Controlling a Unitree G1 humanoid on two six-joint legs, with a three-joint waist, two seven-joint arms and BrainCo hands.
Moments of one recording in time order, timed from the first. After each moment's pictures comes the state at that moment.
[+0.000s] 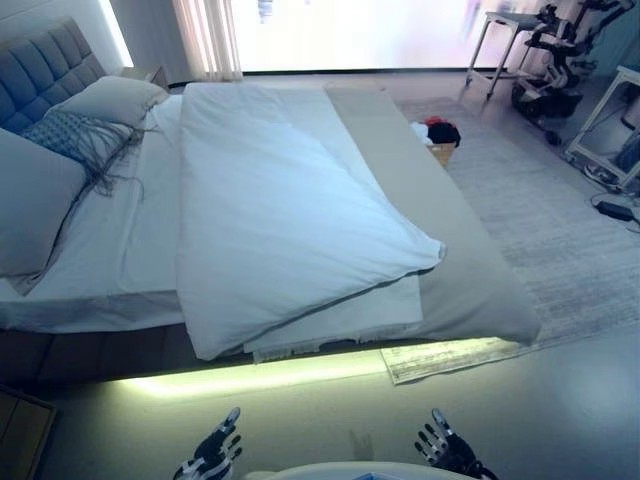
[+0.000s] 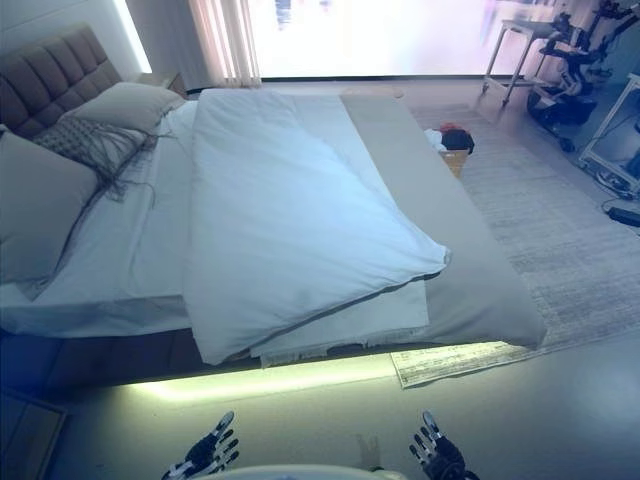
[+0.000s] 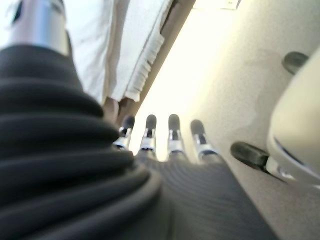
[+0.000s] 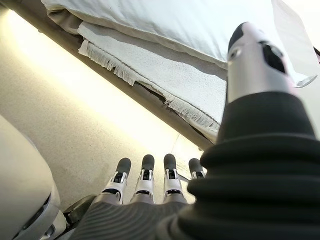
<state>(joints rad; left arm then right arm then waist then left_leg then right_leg) 0.03 0.20 -0.09 1.31 -0.73 -0.16 -0.26 0.03 -0.21 0.01 1.34 0.96 -0.07 0.40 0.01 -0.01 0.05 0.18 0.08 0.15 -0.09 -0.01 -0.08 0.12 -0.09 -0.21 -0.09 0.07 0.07</state>
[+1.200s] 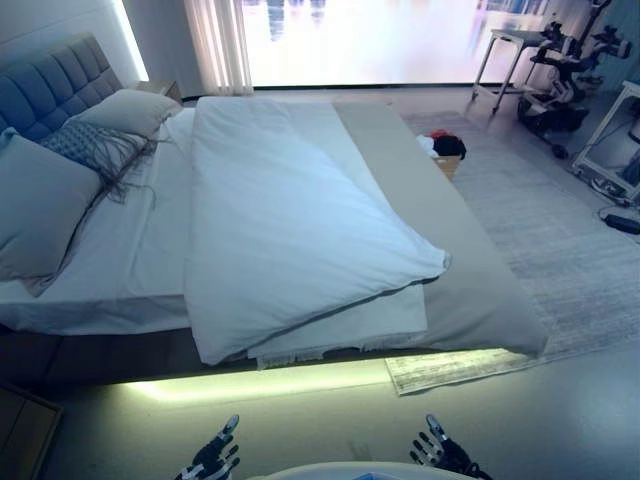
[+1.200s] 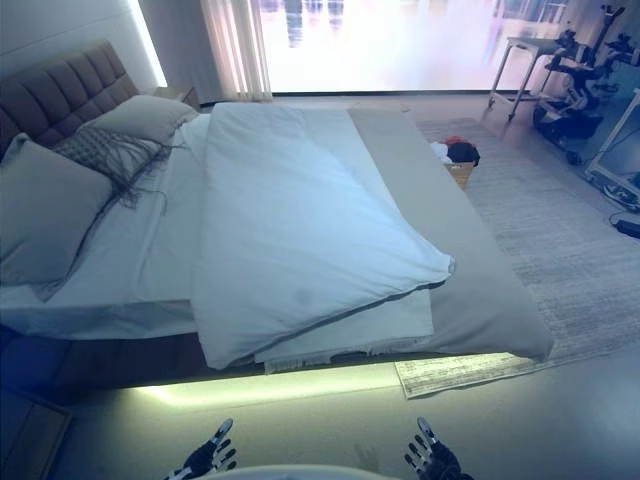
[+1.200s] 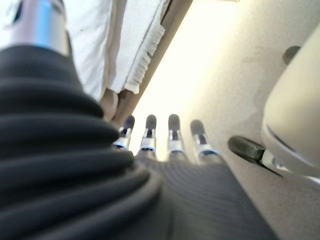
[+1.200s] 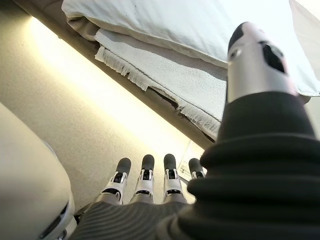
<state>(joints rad) 0.04 0.20 -0.09 1.32 -0.72 -0.14 -0.24 0.03 -0.21 0.05 1.34 0.96 -0.01 0.40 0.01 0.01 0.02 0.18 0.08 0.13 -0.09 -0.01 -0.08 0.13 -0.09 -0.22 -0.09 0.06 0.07</state>
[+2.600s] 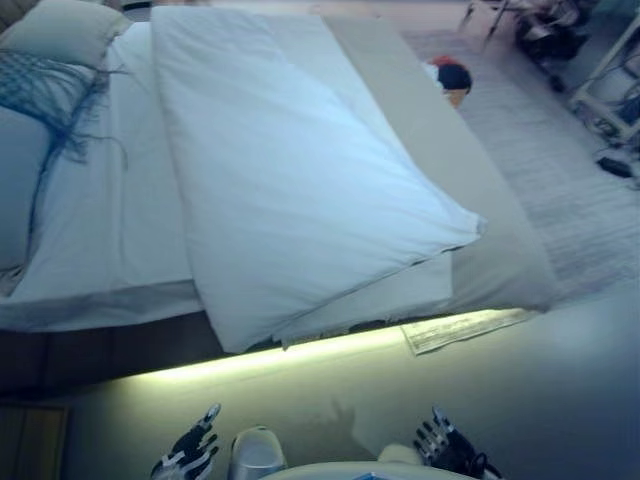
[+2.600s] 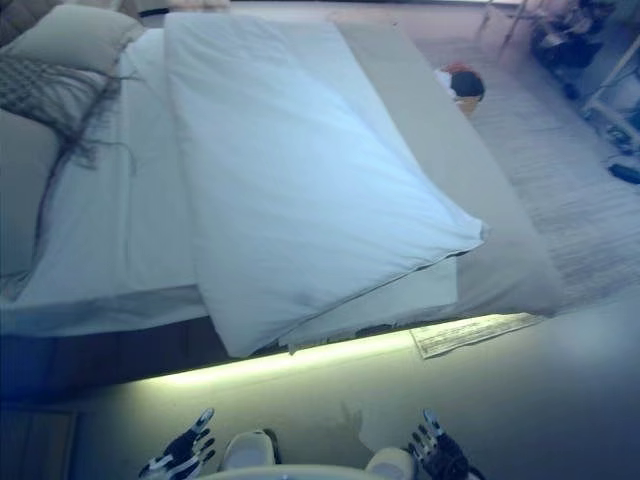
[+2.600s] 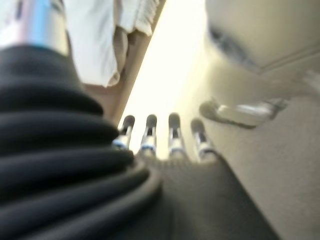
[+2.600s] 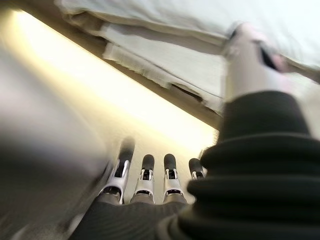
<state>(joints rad) -0.03 0.29 0.00 1.39 -0.63 -0.14 -0.25 0.02 -0.22 -0.06 1.38 0.90 0.00 0.47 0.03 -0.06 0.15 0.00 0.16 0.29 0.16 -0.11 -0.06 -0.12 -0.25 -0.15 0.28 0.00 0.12</state>
